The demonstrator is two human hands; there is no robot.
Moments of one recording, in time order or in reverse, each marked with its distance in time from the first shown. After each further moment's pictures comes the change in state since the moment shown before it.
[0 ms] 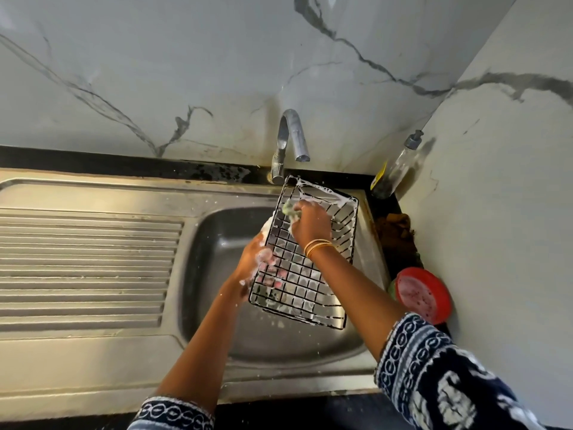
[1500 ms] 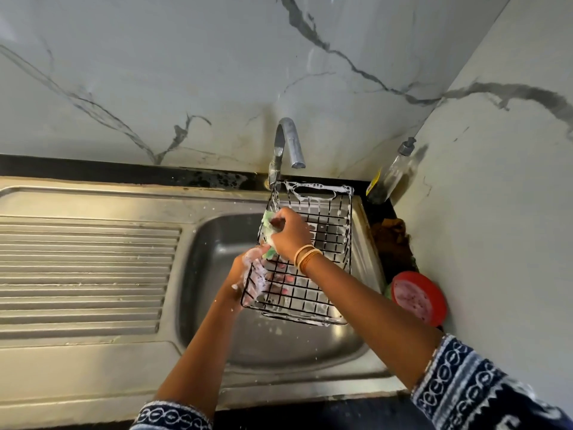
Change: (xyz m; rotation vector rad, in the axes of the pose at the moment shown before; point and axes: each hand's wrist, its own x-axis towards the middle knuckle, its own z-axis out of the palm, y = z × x) left_hand -0.031 0.023 0.011 -0.164 0.101 -0.132; right_hand -0.032 -0.045 -0.019 0.422 -0.108 0.098
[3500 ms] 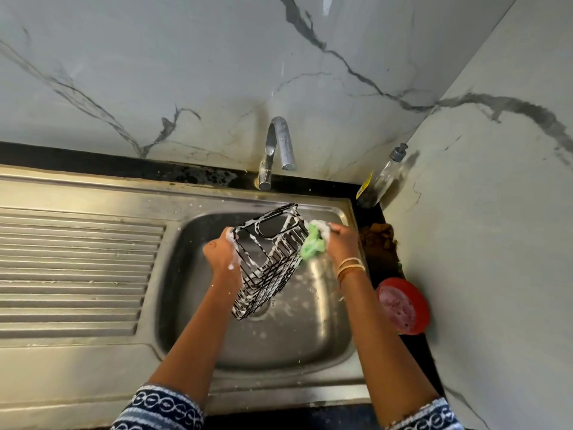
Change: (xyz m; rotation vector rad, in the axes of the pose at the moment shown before) left_hand 0.072 -0.001 0.009 -0.372 0.600 0.150; right_hand 0.015 0.082 -0.060 0.305 0.294 0.349
